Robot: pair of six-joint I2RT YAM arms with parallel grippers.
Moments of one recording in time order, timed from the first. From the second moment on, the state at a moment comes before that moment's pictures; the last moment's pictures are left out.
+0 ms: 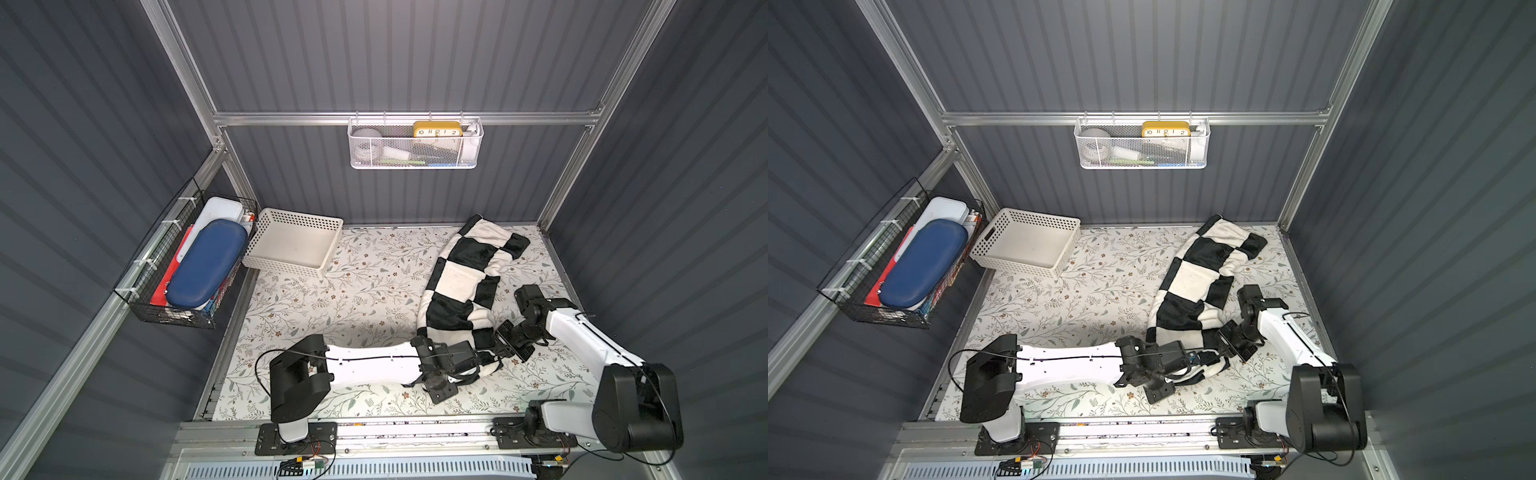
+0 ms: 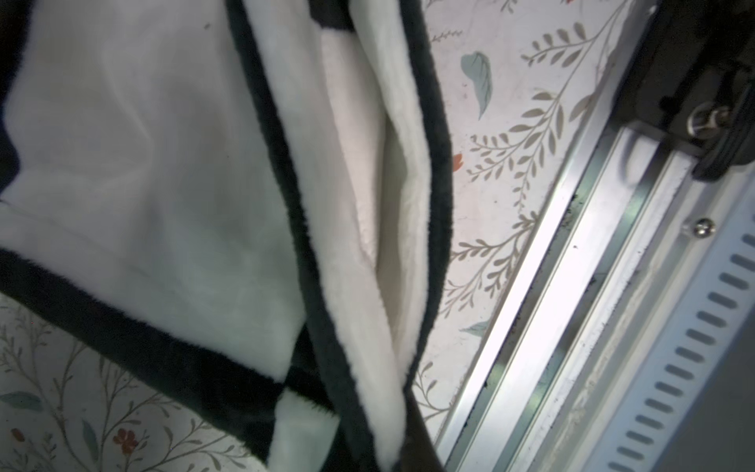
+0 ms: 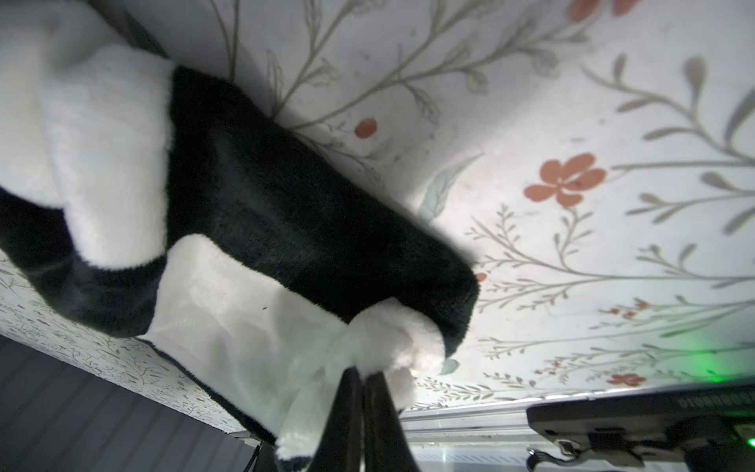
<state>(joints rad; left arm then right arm) -1.35 1.79 1.29 -0.76 0.00 -0.06 0.01 1.28 0.76 -1.02 -0.37 0.90</state>
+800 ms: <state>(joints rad) -1.18 1.97 1.49 -0.69 0.03 0.20 -0.10 1.28 0.80 -1.14 -0.32 0.82</state>
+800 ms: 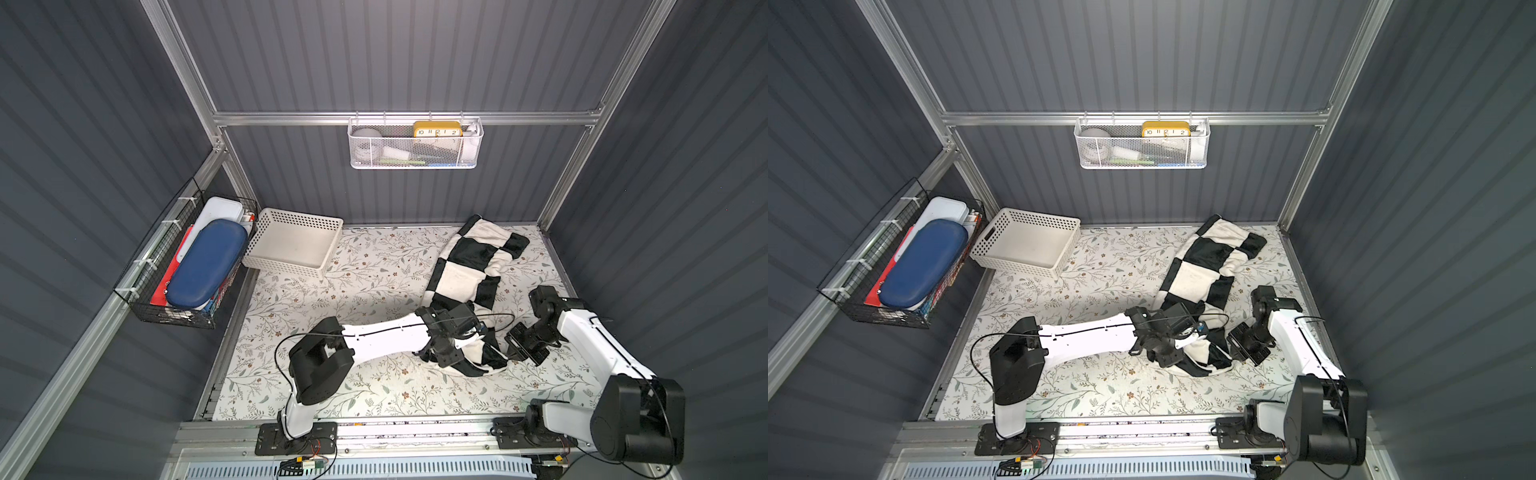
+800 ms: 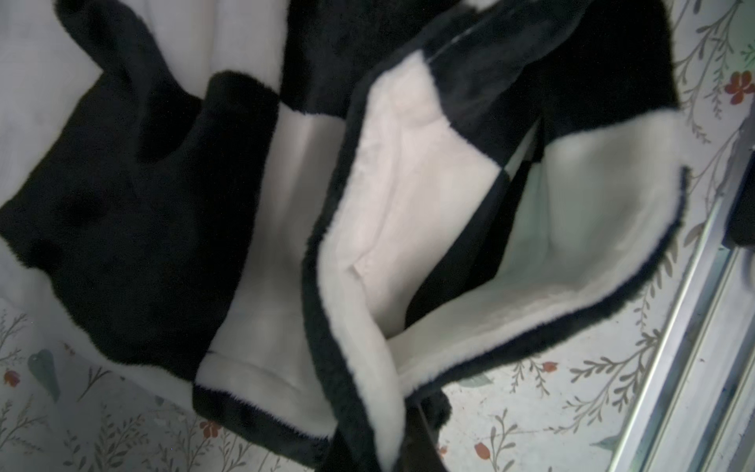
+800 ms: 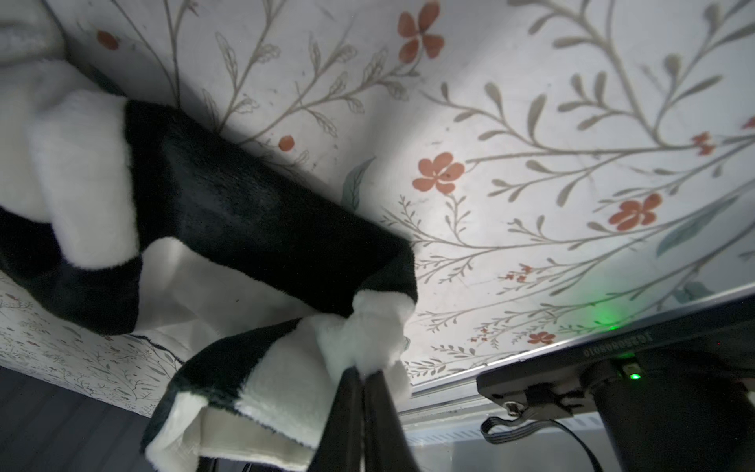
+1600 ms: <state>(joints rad) -1.08 1.99 1.45 -0.64 -0.10 0.19 -0.12 1.51 0.88 -0.98 -0.36 0.80</state>
